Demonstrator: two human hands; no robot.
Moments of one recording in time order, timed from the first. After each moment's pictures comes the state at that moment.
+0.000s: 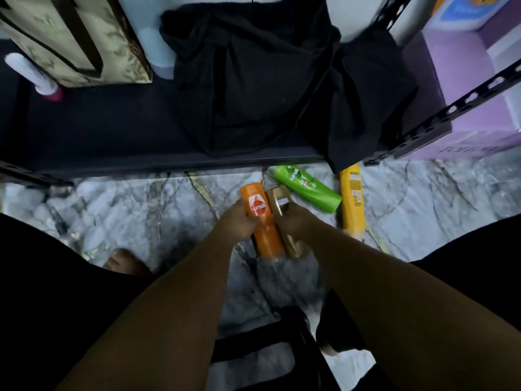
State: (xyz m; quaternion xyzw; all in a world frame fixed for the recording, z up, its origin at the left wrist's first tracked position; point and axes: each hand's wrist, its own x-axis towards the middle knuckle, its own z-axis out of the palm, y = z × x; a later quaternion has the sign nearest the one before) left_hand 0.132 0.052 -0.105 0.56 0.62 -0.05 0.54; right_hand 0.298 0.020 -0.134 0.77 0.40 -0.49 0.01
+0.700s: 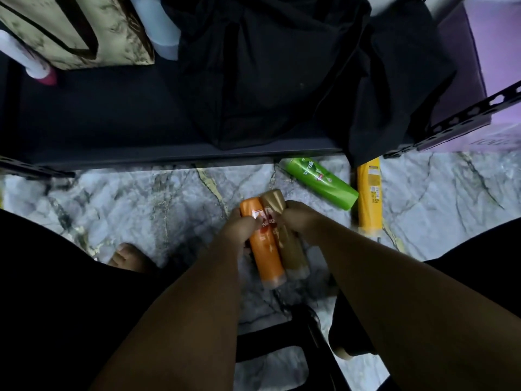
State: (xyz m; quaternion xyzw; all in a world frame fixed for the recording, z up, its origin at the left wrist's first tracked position) left_hand 0.122 0.042 -0.153 0.19 0.68 0.06 0.70; right_hand 0.280 0.035 -0.143 0.73 0.30 -0.61 -0.05
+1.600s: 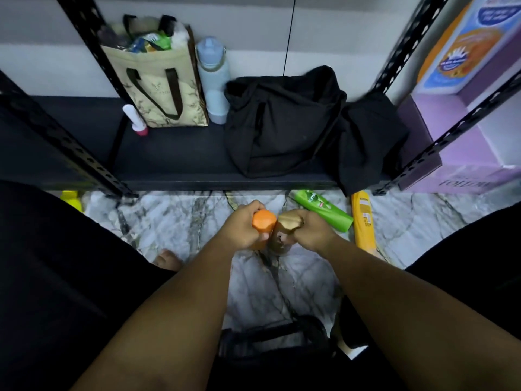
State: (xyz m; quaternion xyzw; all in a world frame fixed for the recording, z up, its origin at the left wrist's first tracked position) left_hand 0.061 0.021 -0.034 0.67 0.55 0.10 0.49; right_hand 0.259 -0.018 -0.034 0.71 0.48 -0.48 -0.17
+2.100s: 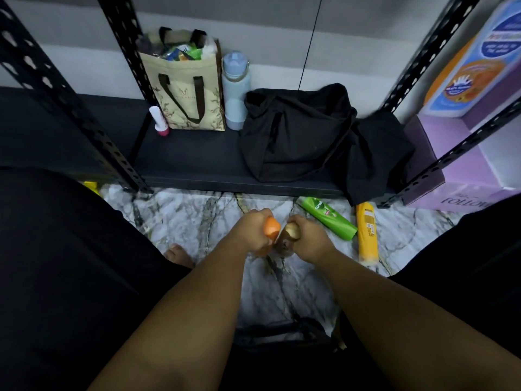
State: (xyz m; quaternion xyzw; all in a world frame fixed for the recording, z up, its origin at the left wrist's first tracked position) left_hand 0.054 0.007 -0.021 0.75 0.55 0.02 0.37; right_hand 0.231 -0.036 -0.027 0.72 0.62 -0.31 -0.09
